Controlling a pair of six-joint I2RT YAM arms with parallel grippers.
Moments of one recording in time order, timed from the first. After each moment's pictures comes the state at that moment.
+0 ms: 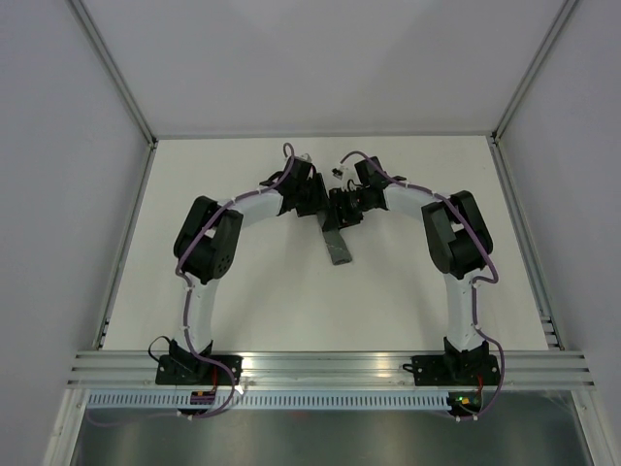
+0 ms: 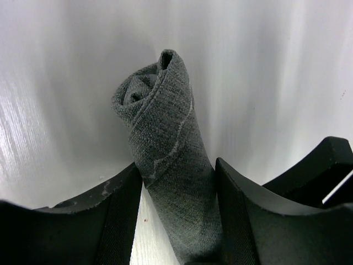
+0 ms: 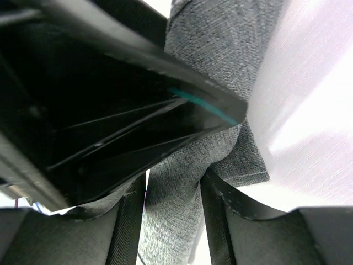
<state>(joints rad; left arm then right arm) -0.51 2.14 1.48 -0.13 0.12 -0.68 0.41 2.14 1.46 -0.32 -0.65 0.20</state>
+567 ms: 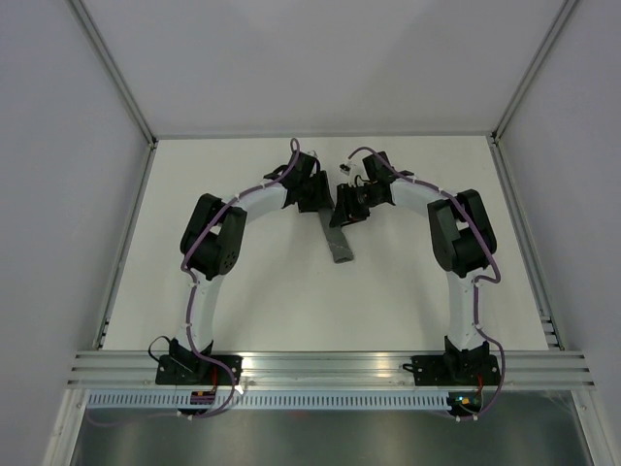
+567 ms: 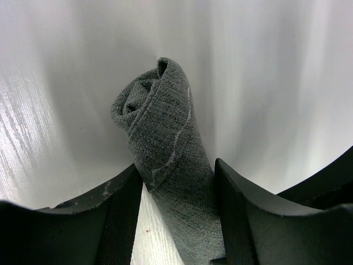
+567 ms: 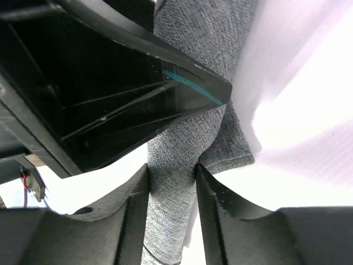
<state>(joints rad) -0.51 2.22 1.63 -0.27 0.13 -0.59 0.36 2.14 1.51 -0.40 -0.67 0.19</state>
